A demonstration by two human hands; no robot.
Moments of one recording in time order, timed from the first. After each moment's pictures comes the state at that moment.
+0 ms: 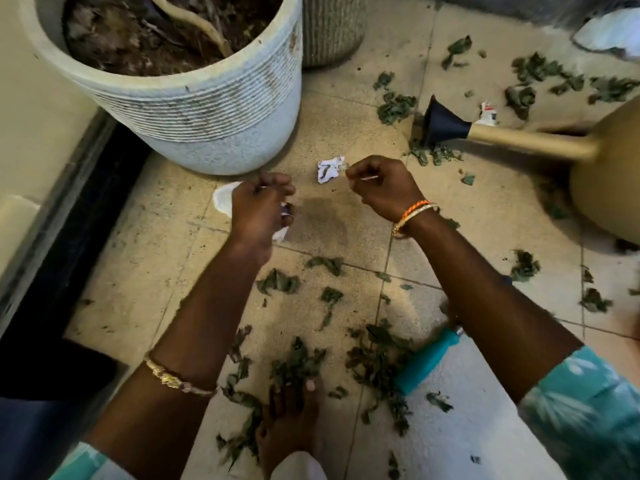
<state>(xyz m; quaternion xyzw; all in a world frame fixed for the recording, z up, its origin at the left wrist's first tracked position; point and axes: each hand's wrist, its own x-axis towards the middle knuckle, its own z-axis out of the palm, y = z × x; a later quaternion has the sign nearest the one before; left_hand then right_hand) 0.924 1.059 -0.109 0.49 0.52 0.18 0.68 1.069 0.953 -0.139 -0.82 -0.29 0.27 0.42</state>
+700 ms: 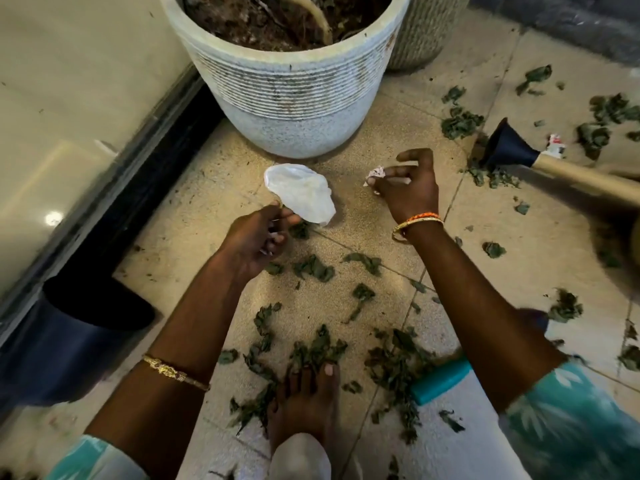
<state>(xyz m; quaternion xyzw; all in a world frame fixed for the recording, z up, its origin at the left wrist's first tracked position) 0.840 1.083 -0.132 0.31 0.57 0.12 0.76 1.033 0.993 -0.152 -0.77 -0.17 0.25 0.56</state>
